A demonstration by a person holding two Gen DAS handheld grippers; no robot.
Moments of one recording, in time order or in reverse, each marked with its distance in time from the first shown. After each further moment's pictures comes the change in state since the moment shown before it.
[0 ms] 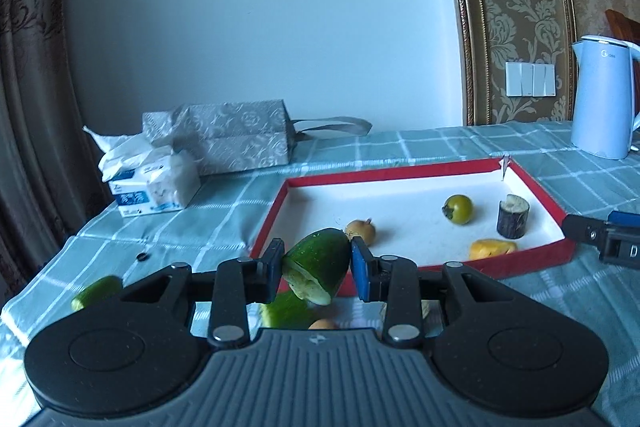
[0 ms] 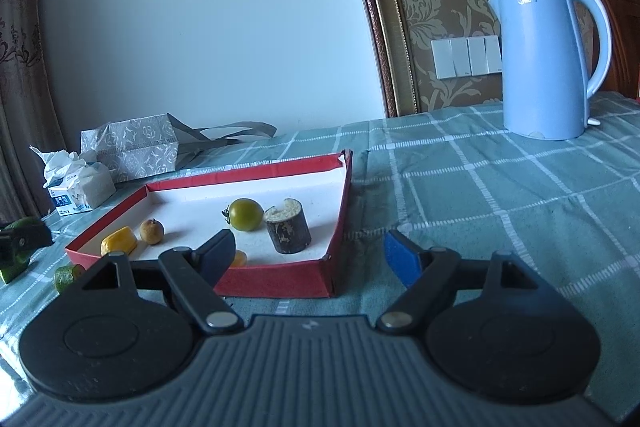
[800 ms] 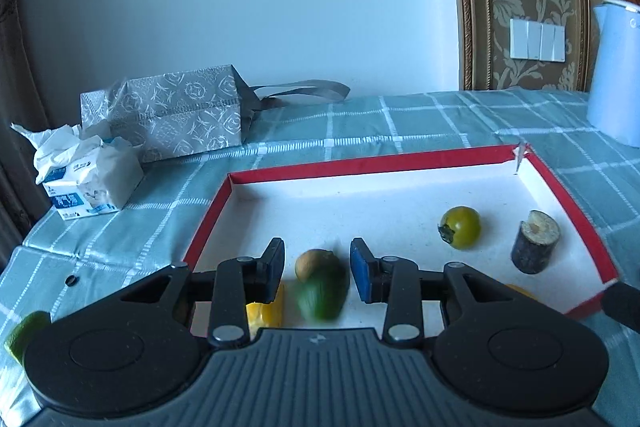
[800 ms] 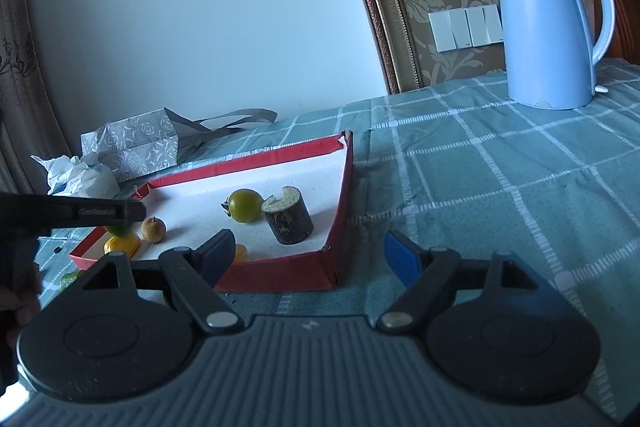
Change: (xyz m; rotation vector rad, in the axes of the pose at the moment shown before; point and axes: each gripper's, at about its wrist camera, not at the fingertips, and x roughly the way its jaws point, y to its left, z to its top) left arm 0.103 -0.032 0.036 0.028 0.155 -0.037; right arm 0.012 -0.008 0.001 0.069 0.057 0.028
